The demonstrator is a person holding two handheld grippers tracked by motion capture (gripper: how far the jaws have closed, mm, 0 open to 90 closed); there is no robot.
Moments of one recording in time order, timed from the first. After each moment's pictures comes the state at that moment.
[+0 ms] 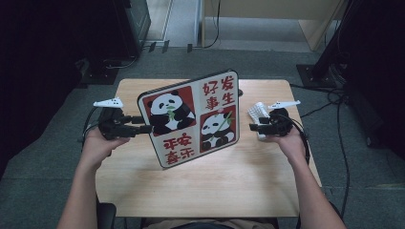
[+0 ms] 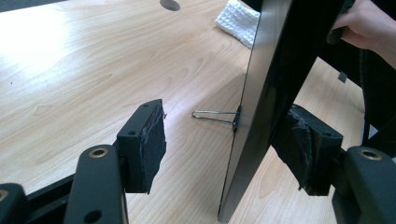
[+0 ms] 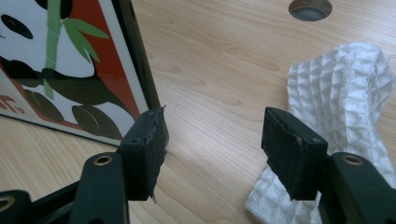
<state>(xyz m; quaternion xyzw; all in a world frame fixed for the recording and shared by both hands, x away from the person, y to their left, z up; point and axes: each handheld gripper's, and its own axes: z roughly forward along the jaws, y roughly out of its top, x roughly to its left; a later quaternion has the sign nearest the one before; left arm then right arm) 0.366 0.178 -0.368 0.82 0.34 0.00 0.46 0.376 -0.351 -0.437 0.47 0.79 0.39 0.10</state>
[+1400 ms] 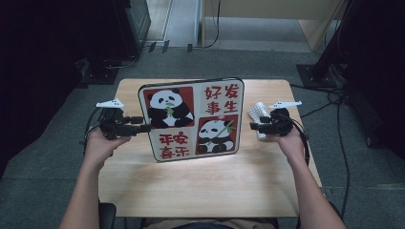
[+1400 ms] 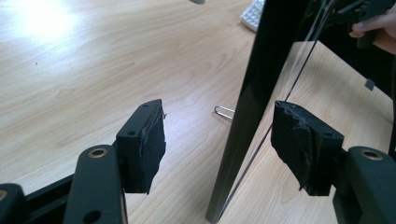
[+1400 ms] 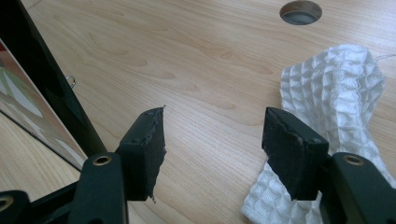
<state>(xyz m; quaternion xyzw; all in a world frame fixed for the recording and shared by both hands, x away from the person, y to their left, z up) 0.374 0.185 -0.385 0.81 0.37 0.01 0.46 0.378 -0.353 -0.440 0.48 0.77 0.40 0.10</state>
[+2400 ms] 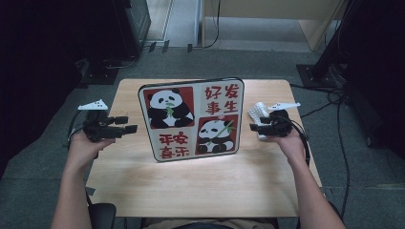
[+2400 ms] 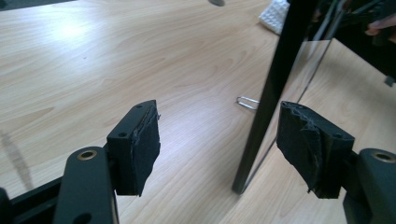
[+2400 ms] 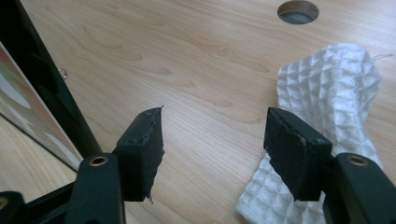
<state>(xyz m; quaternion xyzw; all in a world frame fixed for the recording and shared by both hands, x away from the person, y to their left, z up) 0.365 0.224 -0.381 0.80 0.39 0.05 0.45 0.376 -0.352 -0.444 0.47 0.78 0.39 0.12</state>
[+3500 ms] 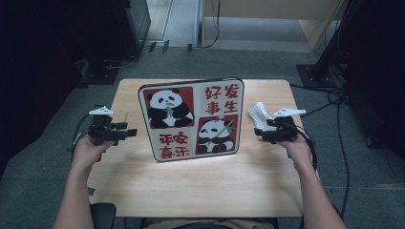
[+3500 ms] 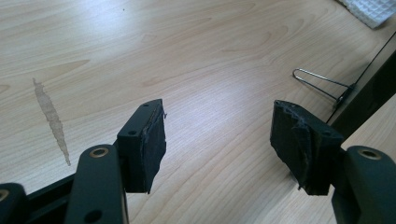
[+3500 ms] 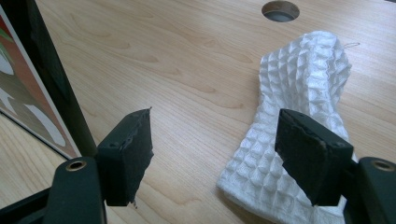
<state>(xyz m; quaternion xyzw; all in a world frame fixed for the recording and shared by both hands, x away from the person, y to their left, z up) 0.379 0.229 -0.424 0.81 0.44 0.06 0.39 0.360 -0.365 -0.452 0.46 0.78 0.39 0.16</state>
